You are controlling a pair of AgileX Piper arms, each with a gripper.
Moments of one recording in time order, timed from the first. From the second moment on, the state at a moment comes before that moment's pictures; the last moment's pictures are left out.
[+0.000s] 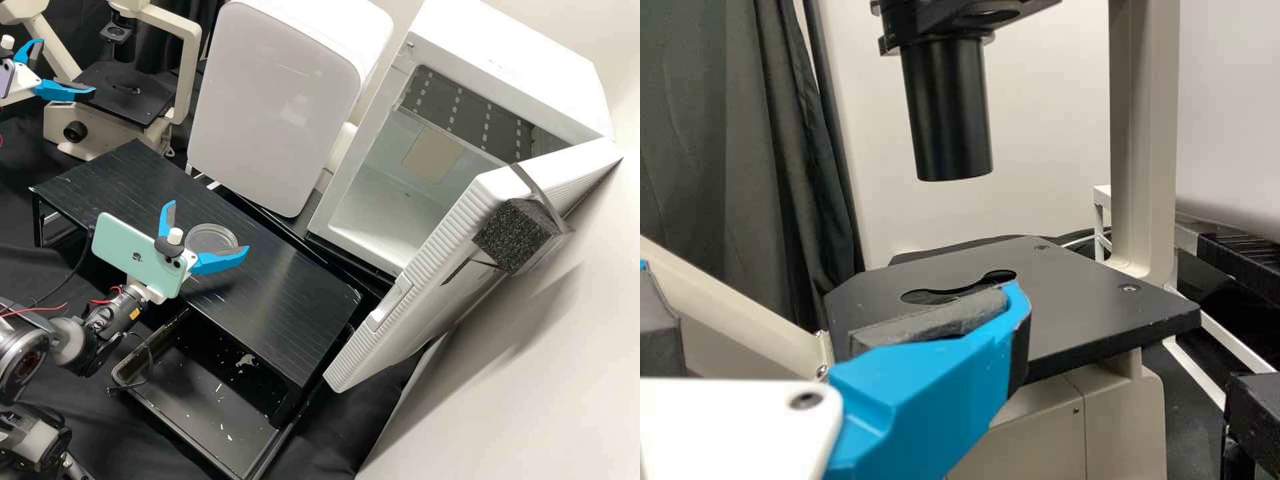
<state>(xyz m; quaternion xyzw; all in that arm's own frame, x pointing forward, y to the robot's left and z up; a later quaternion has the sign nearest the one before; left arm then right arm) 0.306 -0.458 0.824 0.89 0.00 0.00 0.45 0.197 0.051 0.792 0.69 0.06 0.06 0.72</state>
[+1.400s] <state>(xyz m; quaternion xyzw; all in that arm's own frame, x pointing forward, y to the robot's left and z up) 0.306 -0.458 0.824 0.89 0.00 0.00 0.45 0.214 0.025 0.781 0.67 0.04 0.00 0.74</state>
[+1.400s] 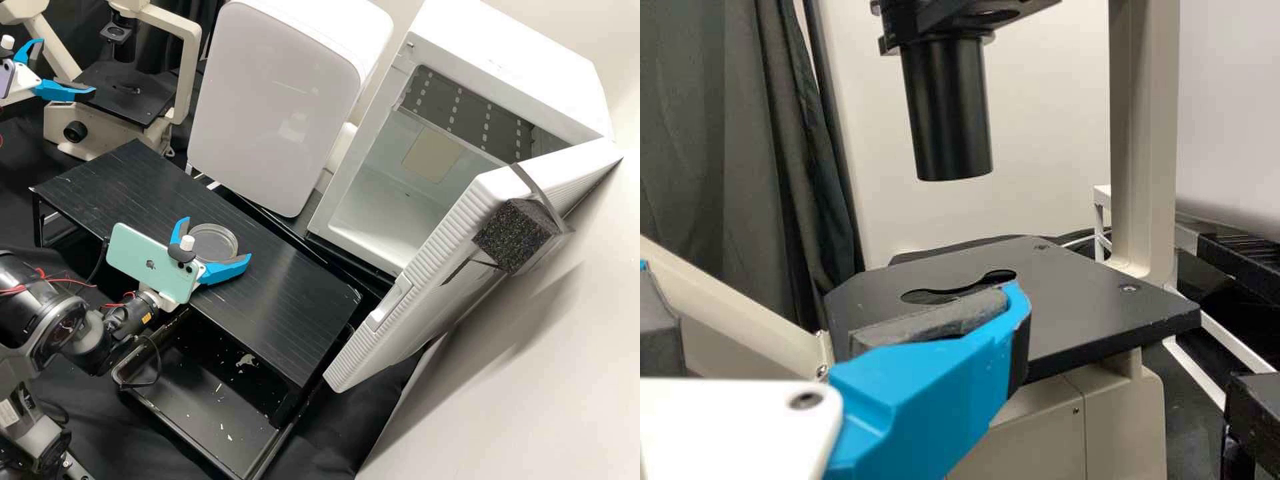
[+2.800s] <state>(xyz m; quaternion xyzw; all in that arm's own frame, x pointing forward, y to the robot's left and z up) 0.306 -0.458 0.824 0.89 0.00 0.00 0.45 0.251 -0.026 0.868 0.71 -0.09 0.05 0.70</state>
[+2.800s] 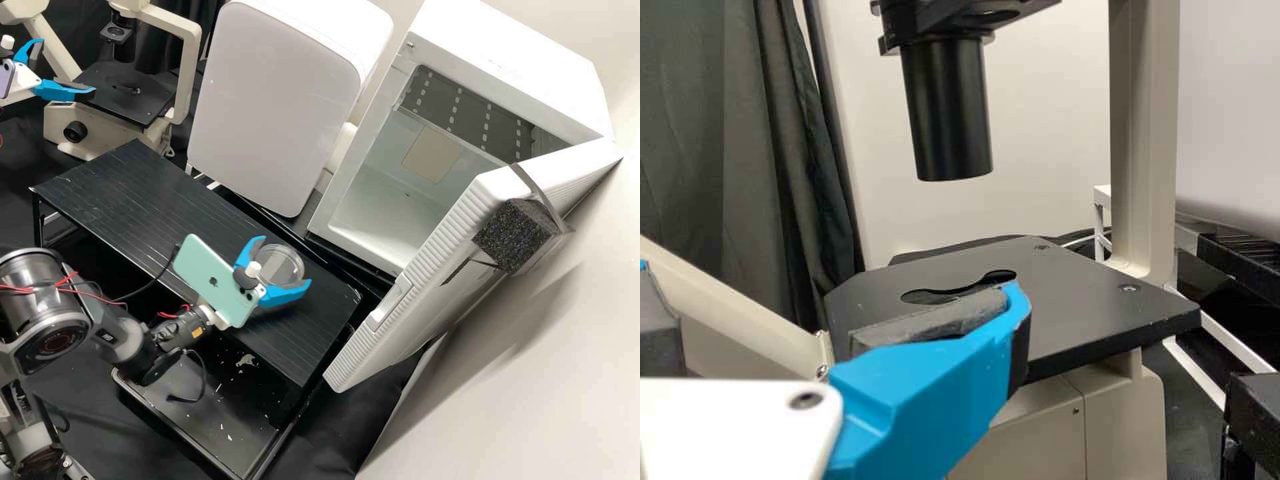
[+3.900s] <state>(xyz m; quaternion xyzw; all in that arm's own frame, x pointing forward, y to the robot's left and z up) 0.306 -0.458 0.824 0.89 0.00 0.00 0.45 0.420 -0.053 0.944 0.67 -0.15 0.08 0.72</state>
